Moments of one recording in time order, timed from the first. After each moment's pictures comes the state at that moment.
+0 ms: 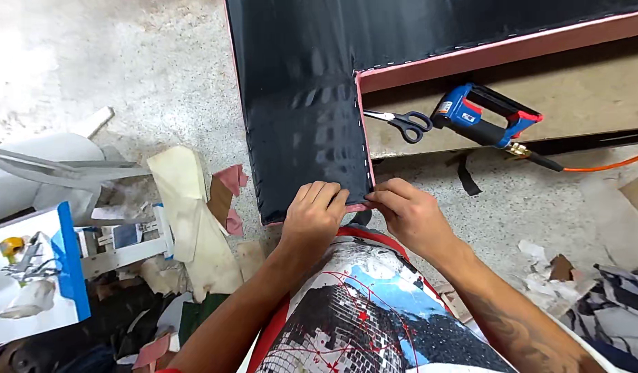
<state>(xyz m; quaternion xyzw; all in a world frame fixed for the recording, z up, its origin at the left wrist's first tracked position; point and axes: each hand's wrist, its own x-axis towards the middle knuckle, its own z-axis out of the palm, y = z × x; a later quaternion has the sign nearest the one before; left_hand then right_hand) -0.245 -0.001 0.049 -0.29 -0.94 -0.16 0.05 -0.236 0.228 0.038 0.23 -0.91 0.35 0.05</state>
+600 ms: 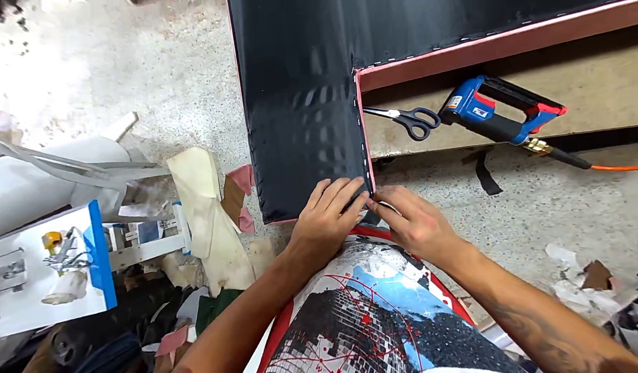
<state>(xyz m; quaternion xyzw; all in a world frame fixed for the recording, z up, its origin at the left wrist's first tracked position) -0.237 0.012 0.038 -0.36 -0.92 -0.16 0.02 -0.227 0.247 0.012 0.37 -0.86 0.33 0.10</state>
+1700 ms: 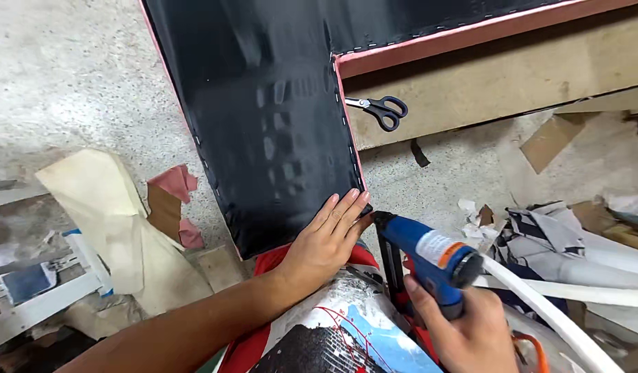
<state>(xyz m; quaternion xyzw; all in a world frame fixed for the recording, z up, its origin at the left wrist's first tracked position) -0.240 0.003 0.000 -0.47 -0.86 -0.19 -0.02 -0.118 0.195 0.113 -0.20 -0.90 0.39 -0.06</state>
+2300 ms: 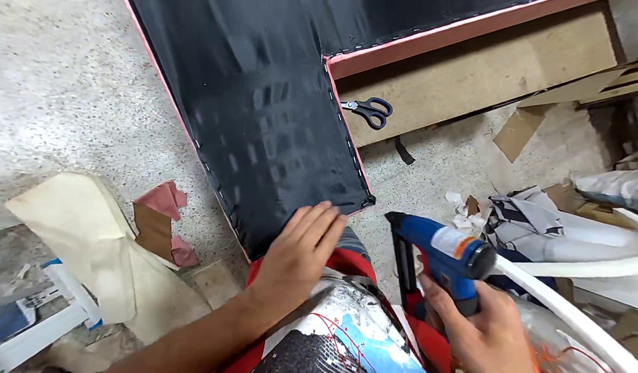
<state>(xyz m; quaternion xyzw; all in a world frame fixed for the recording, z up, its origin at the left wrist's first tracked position) -0.240 -0.057 0.031 -0.41 -0.86 -0.31 -0.04 -0.089 0.172 0.130 -0.29 -0.88 0.37 -0.06</state>
